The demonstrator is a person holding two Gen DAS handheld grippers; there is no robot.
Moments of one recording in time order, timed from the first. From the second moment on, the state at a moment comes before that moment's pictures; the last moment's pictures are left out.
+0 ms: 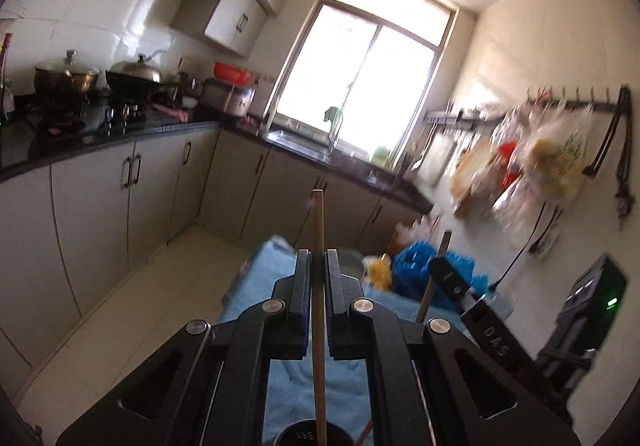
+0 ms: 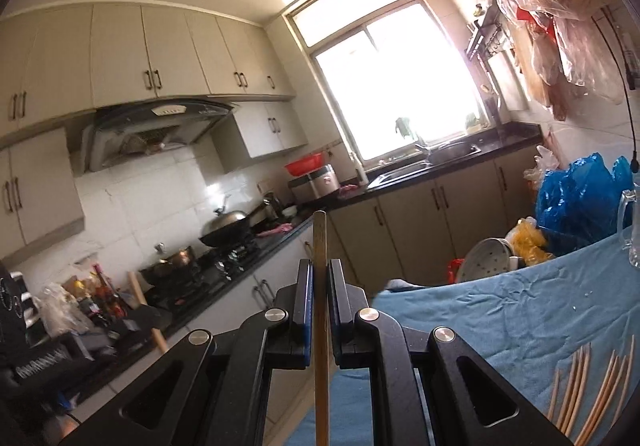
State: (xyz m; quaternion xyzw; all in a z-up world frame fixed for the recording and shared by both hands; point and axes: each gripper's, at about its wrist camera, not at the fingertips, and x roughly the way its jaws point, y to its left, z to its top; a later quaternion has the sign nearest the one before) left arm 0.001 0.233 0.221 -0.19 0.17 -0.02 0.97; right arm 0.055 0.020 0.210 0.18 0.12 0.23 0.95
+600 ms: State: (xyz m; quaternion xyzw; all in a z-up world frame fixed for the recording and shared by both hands) left arm -0.012 0.224 0.183 -0.17 0.24 0.01 0.96; right arm 0.056 0.011 0.160 0.17 0.21 0.21 0.94
